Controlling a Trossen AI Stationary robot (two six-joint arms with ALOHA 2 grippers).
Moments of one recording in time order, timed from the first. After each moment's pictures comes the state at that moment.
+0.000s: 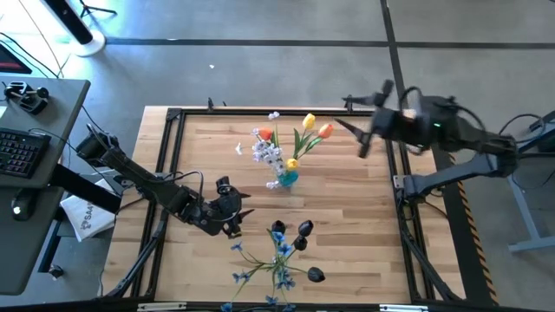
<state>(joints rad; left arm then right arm) -0.52 1.34 0.83 -0.26 -0.74 -0.39 0.00 1.05 1.42 -0.41 0.39 -0.53</state>
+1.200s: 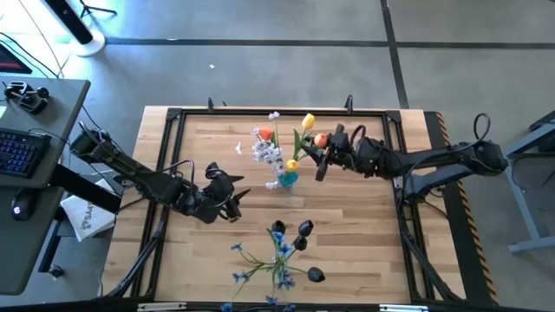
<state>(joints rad) -0.46 1.24 0.83 -0.35 -0.90 -0.48 -0.03 1.20 0.71 0.48 0.36 0.11</state>
